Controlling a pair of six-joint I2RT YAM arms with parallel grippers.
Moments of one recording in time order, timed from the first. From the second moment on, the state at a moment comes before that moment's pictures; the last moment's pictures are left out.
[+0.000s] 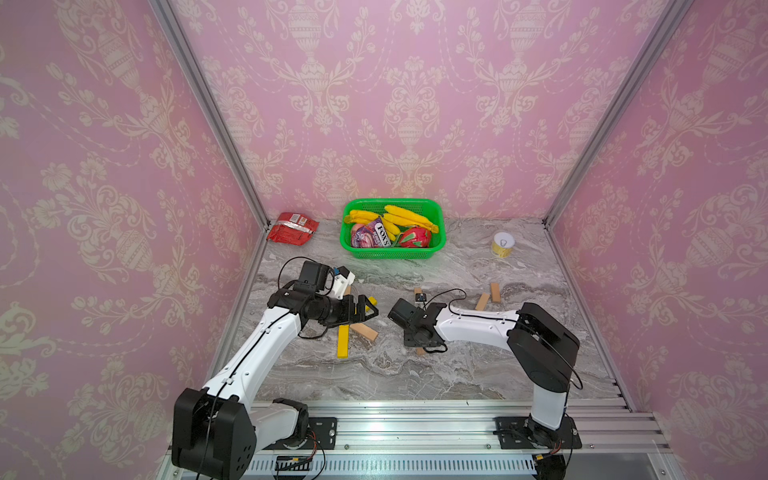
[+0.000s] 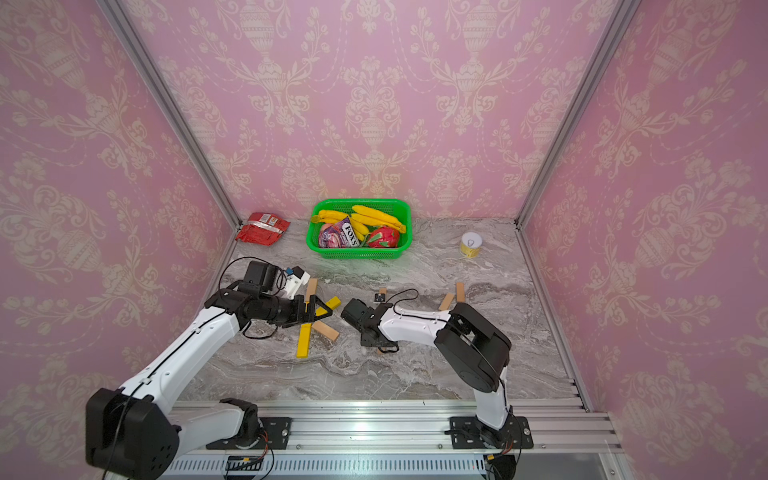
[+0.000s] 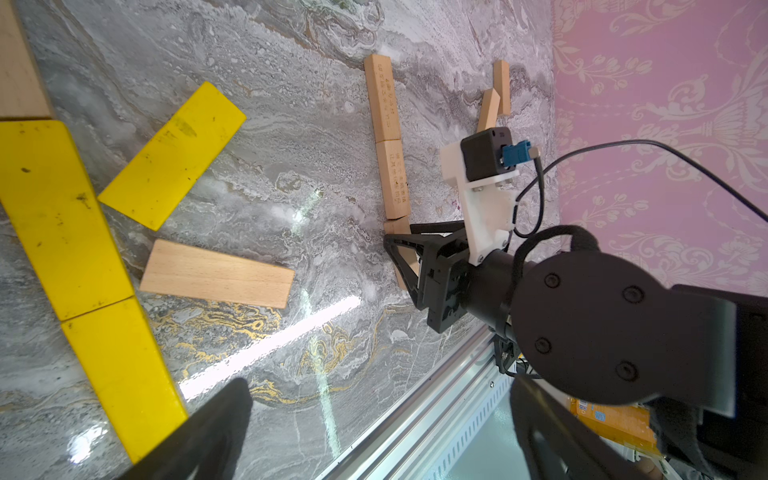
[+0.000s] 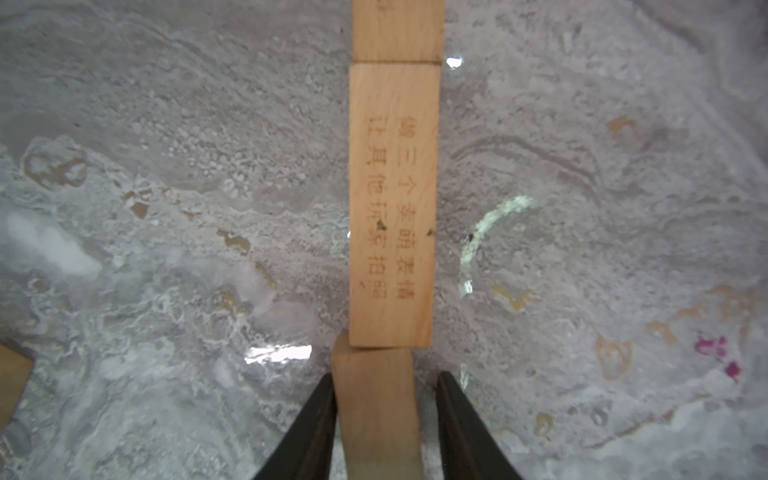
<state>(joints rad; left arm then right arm) -0.22 1.21 0.93 -0.77 0.64 -0.33 0.99 1.89 1.19 -0.65 0.27 0.93</state>
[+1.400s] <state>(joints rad) -0.22 1.21 0.93 -0.77 0.64 -0.33 0.98 1.87 1.16 -0.61 0.29 0.94</state>
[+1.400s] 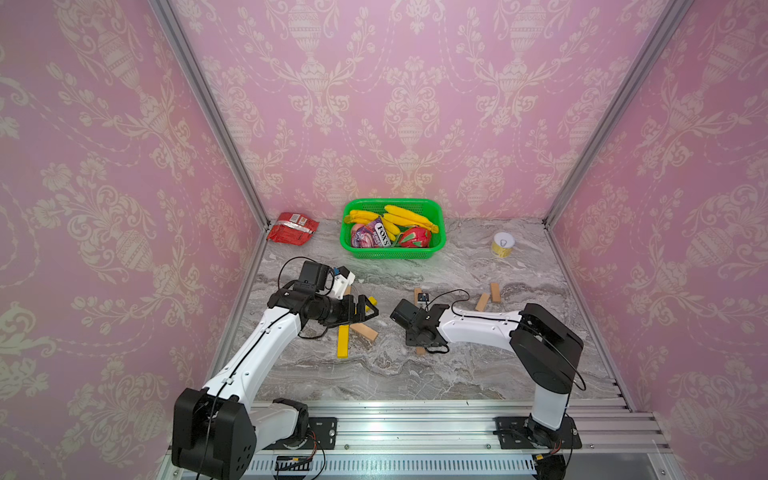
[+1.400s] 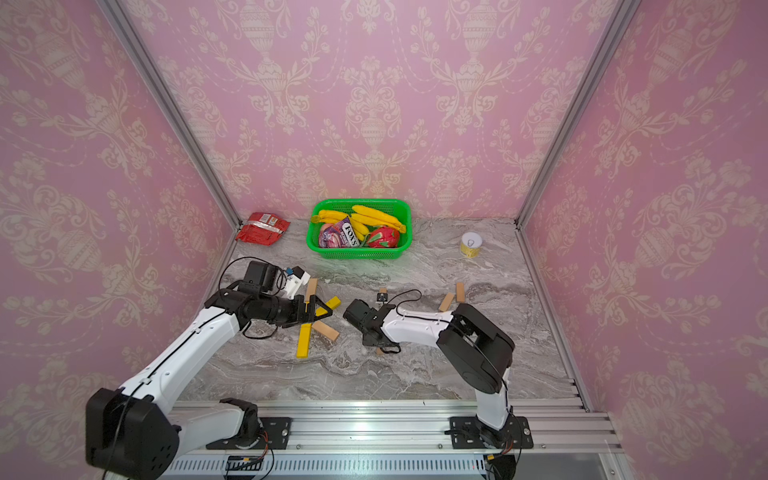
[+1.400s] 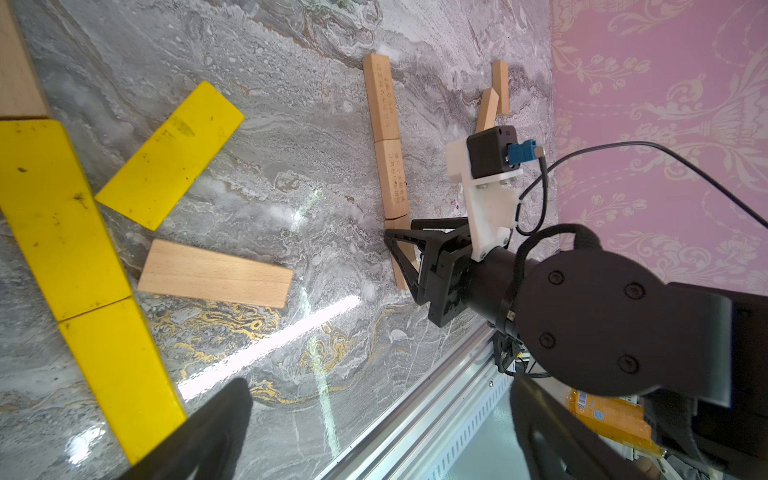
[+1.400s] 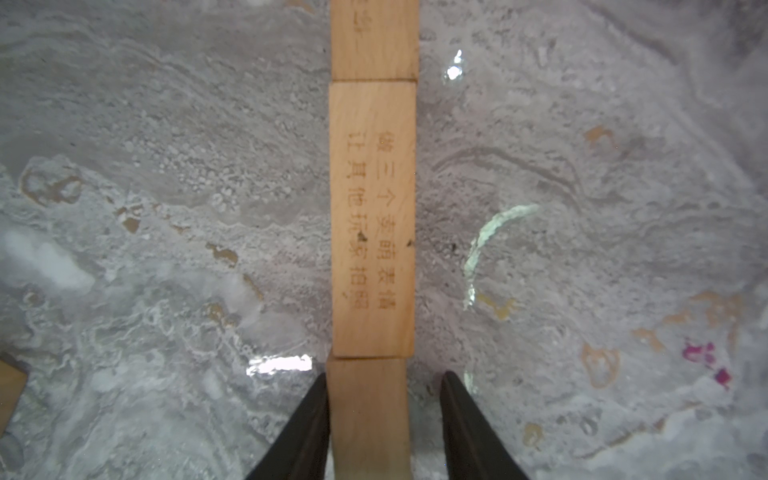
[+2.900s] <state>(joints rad) -0.22 1.21 0.93 -0.77 0.64 -0.33 1.03 1.90 1.23 -0.70 0.34 0.90</state>
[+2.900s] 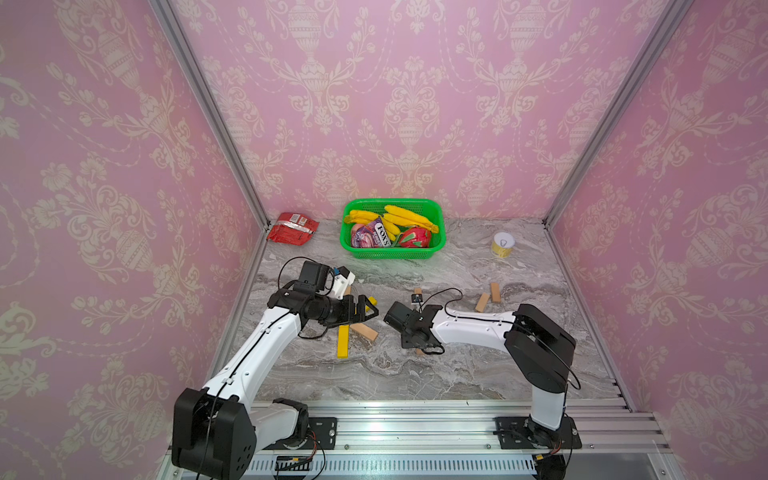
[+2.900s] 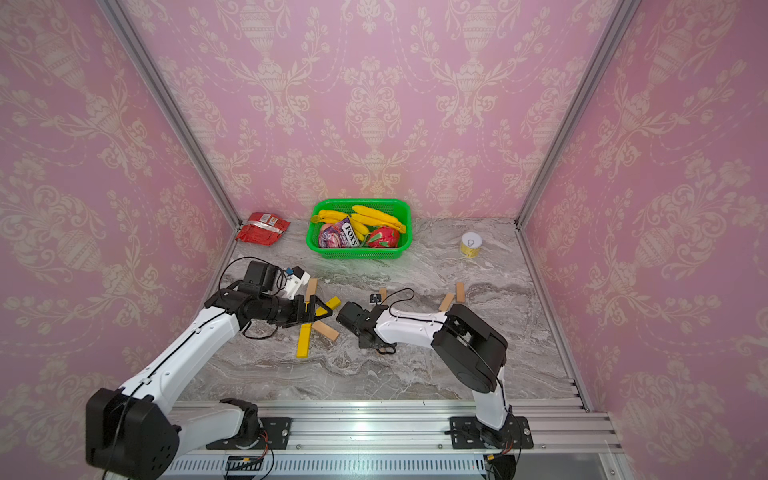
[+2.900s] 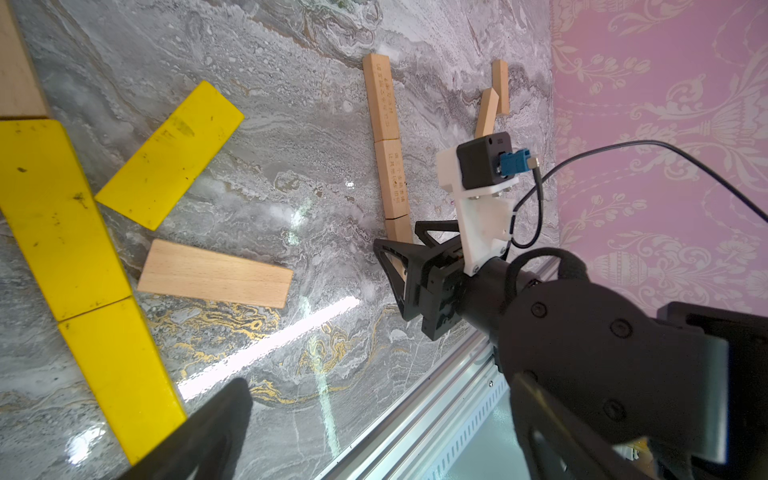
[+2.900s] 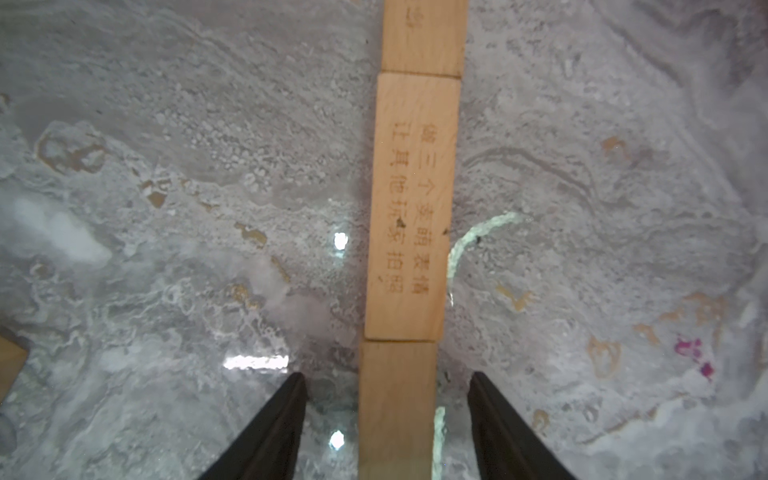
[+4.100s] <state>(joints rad) -0.41 1.58 1.36 -0.75 0.70 -0.38 0.56 1.41 0.92 -0.73 0.37 0.81</state>
